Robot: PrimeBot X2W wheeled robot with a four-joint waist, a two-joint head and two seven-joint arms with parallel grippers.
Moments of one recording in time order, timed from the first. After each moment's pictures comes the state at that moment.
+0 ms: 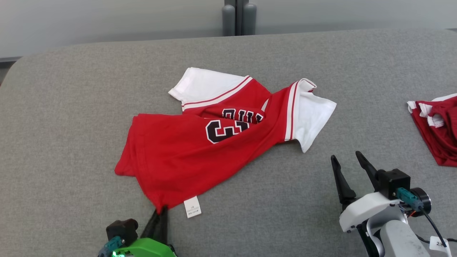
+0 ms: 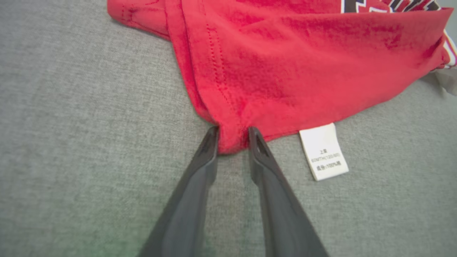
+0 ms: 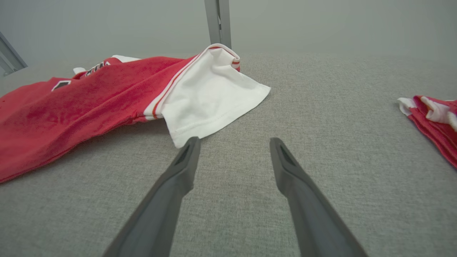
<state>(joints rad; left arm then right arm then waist) -0.11 0.05 -0.29 0.63 -0.50 -0.13 -0.27 -0.20 -0.05 0.01 0.42 0.11 0.13 -0.26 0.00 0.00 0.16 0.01</state>
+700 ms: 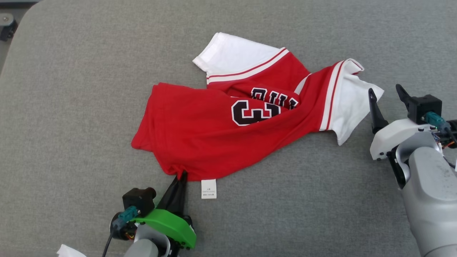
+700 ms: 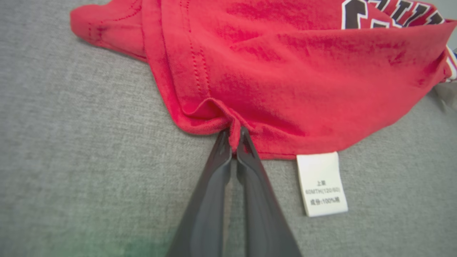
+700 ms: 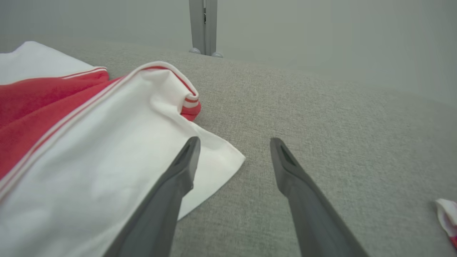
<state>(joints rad) -0.23 0.05 -0.37 0.58 -0.49 -0.13 -0.27 -0.61 -0.15 -0.12 0.75 -0.04 0.13 -0.26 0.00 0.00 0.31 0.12</state>
